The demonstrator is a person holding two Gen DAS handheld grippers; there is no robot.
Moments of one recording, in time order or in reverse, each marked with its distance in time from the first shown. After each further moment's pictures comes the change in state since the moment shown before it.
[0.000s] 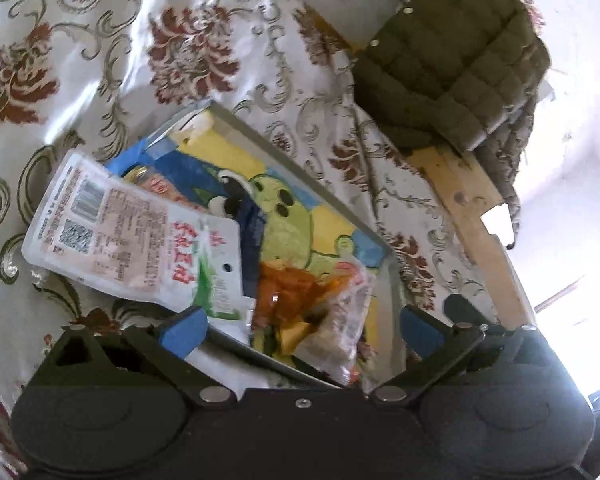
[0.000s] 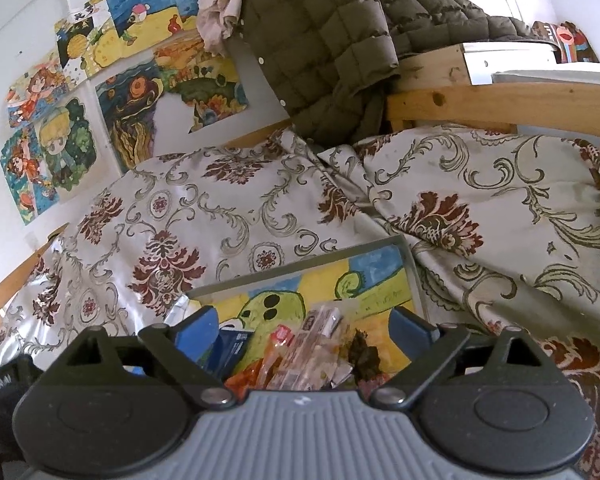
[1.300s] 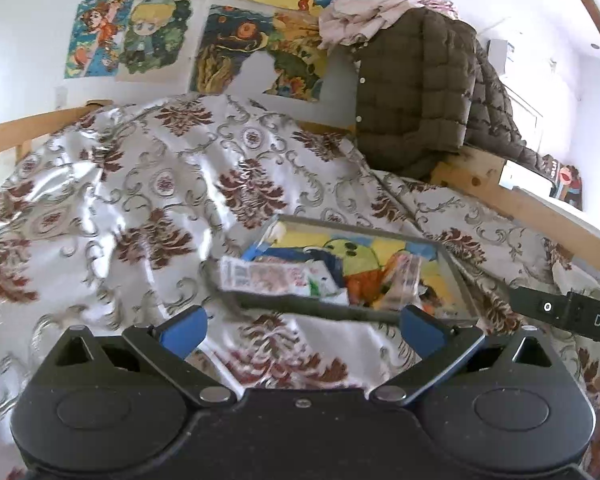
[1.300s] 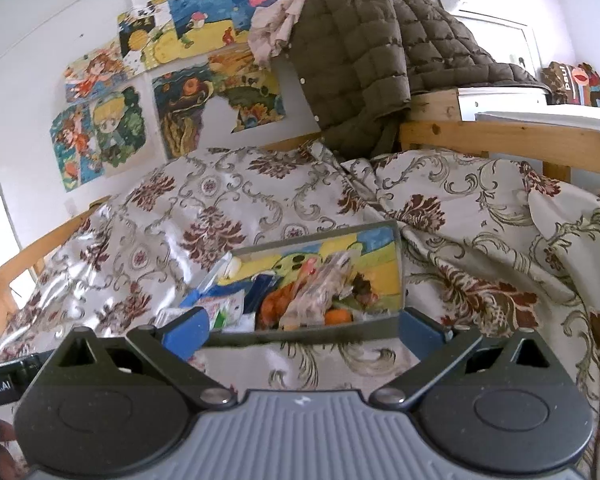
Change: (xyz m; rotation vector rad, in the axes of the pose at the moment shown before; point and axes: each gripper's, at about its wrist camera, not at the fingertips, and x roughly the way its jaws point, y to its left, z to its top) left arm -0.183 -0.045 -0.134 0.497 -0.337 0.357; right arm -0.165 0.020 -0.071 -0.131 -0.040 0.033
